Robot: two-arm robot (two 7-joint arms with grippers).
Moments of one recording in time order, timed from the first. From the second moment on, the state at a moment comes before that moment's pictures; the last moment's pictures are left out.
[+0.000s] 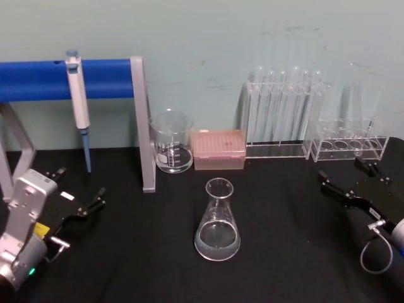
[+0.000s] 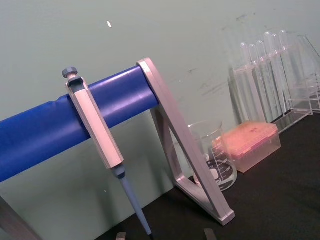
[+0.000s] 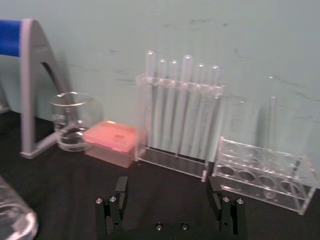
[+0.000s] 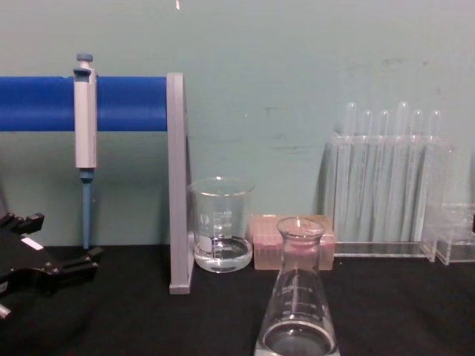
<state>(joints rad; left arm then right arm) -0.20 0.60 0.45 -1.41 -0.25 -0.12 0.03 0.13 0.59 -0.30 -1.49 0.51 -0.08 0.15</state>
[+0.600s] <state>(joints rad) -0.20 0.60 0.45 -1.41 -0.25 -0.12 0.03 0.09 0.62 -0.30 -1.59 0.53 -0.05 0.35</state>
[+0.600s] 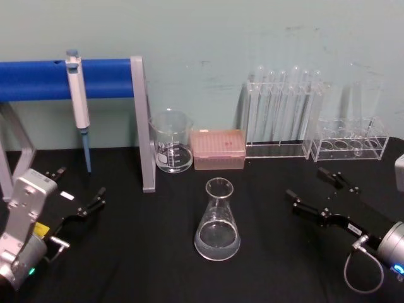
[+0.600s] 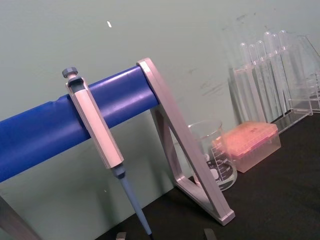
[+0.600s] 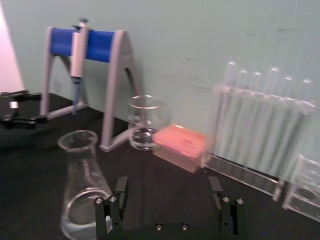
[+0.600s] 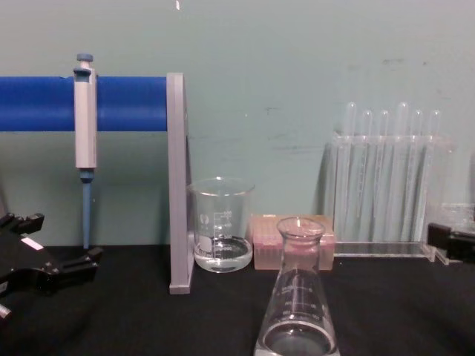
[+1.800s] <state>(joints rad) -0.20 0.60 0.45 -1.41 -0.25 -0.12 0.03 0.25 0.54 -0.42 -1.46 0.48 -0.07 0.63</state>
